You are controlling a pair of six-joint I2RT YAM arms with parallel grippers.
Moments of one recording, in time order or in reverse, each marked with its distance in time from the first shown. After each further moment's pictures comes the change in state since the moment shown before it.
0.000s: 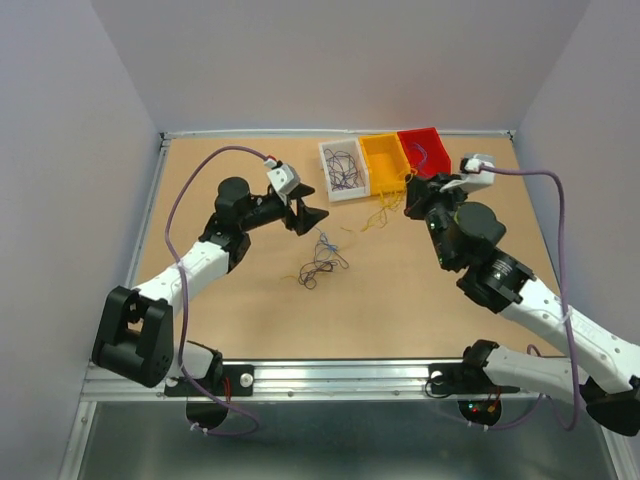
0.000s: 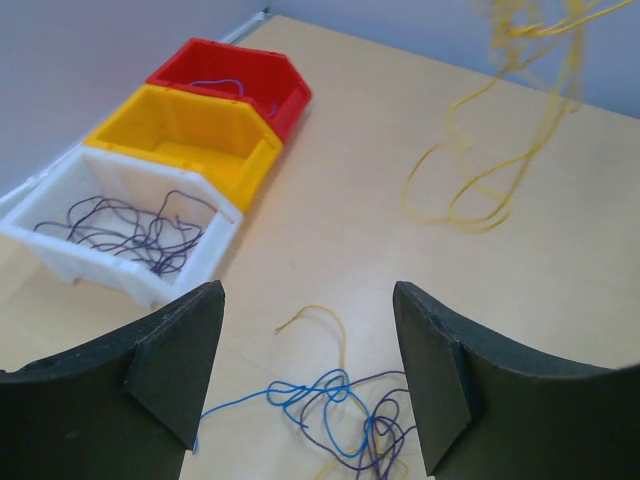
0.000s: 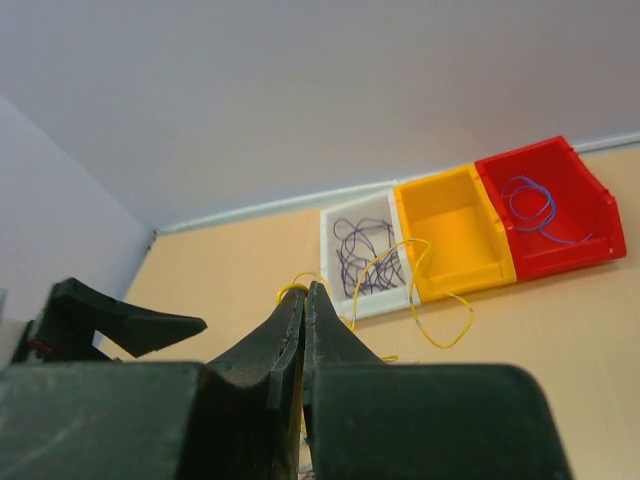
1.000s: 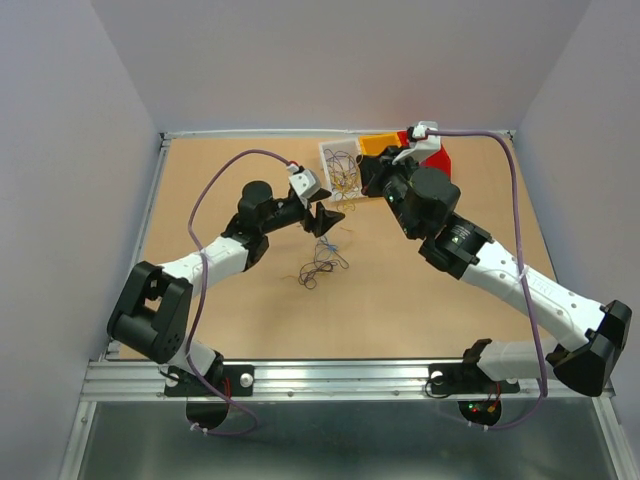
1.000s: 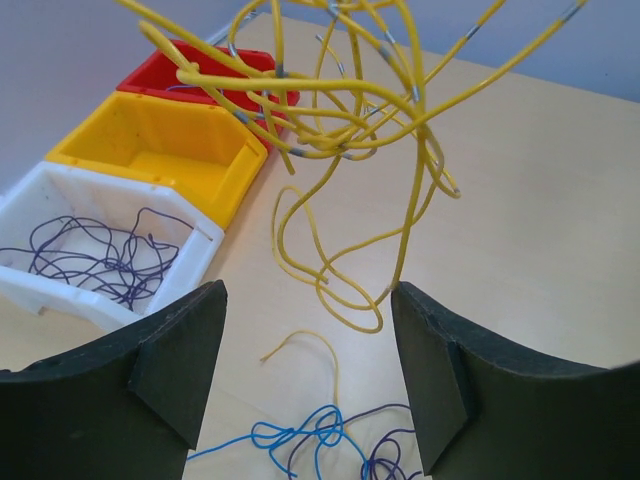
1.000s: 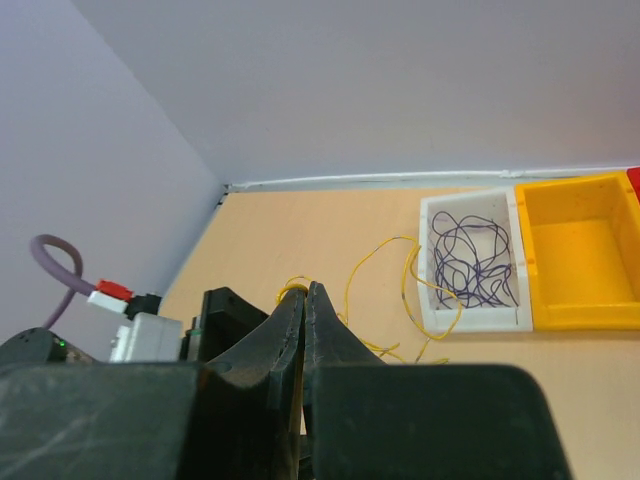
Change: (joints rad) left arm -0.132 0.078 -0.026 0.126 -0.086 0.044; right arm 0.000 0.352 0.234 0.034 -0.186 0.026
